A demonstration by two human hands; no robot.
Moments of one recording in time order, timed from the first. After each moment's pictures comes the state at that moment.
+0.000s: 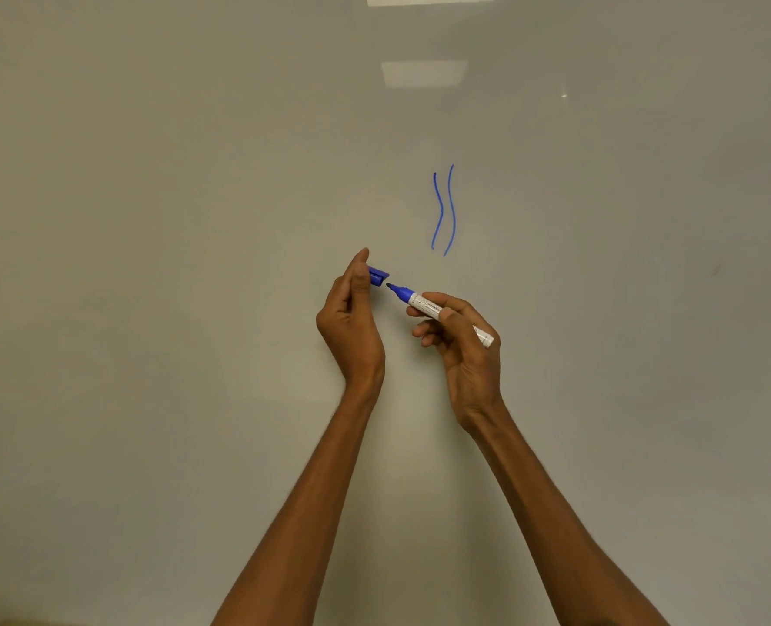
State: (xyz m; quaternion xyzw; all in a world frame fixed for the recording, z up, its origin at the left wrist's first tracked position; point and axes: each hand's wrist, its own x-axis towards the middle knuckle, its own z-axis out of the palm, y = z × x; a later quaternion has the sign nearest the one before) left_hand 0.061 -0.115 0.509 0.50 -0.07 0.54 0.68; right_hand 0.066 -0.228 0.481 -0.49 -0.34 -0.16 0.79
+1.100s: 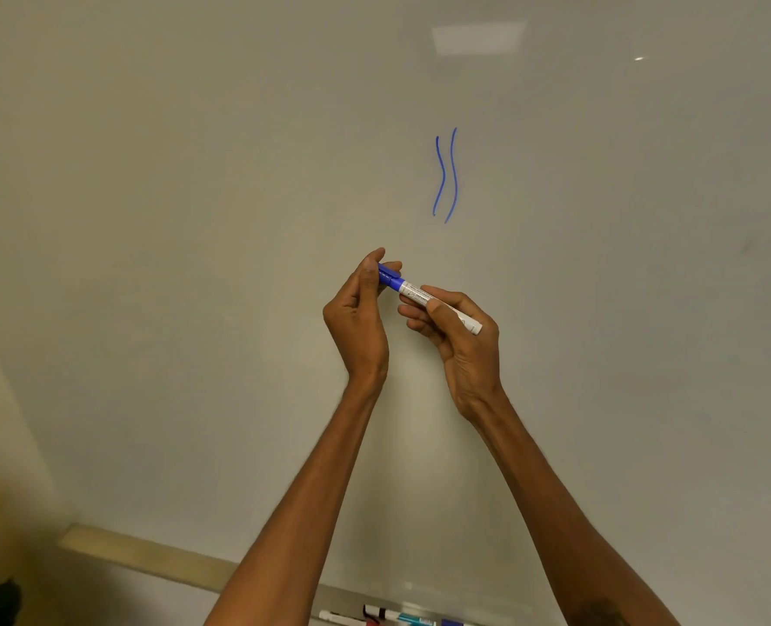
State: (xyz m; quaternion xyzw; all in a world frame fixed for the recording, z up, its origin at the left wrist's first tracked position) left_hand 0.033 -0.143 0.479 0.54 -0.03 0.54 0.64; right_hand 0.053 -0.250 0.461 -0.44 -0.37 -0.04 0.82
